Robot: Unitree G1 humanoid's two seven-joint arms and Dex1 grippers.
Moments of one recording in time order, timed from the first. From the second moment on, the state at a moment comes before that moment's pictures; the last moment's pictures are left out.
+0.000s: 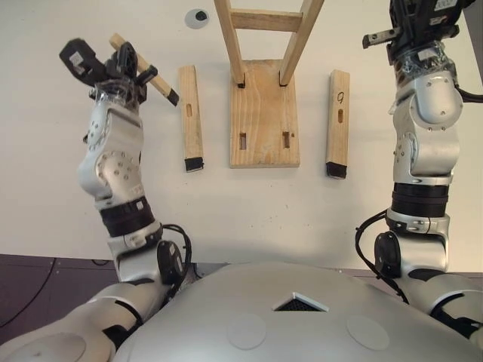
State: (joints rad) left arm -0.16 0.07 0.36 -0.34 -0.68 0.66 0.22; right arm -0.31 -0.29 -0.08 -0.06 0.07 0.16 0.15
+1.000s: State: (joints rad) left arm -0.05 -0.03 0.23 -0.02 -0.37 0.02 -0.06; right arm -0.36 -0.29 -0.08 0.02 0.07 0.11 0.20
